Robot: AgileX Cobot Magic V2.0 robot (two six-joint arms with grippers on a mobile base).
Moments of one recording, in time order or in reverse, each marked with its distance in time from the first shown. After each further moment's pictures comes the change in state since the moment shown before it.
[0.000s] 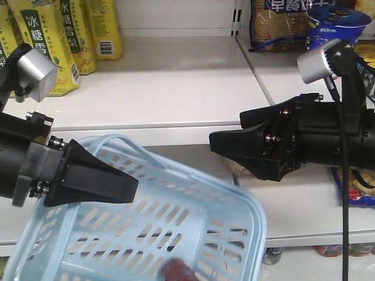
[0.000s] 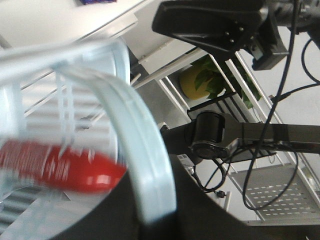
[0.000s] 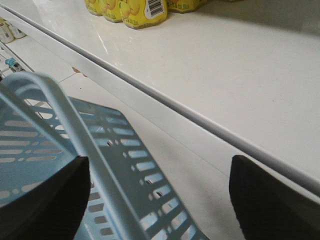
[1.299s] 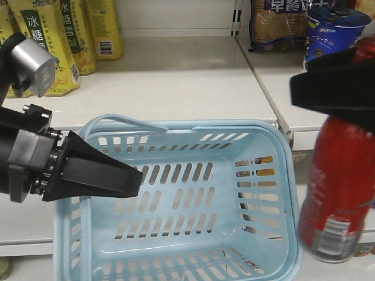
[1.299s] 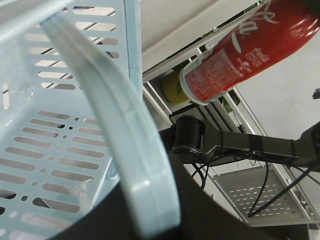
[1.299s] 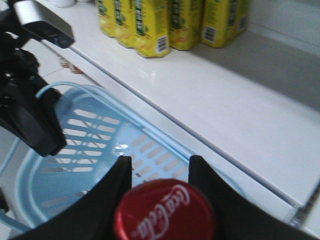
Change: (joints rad) left arm 0.000 -0.001 -0.008 -0.061 0.004 0.002; right arm 0.000 -0.158 -0.387 -0.461 0.323 0.489
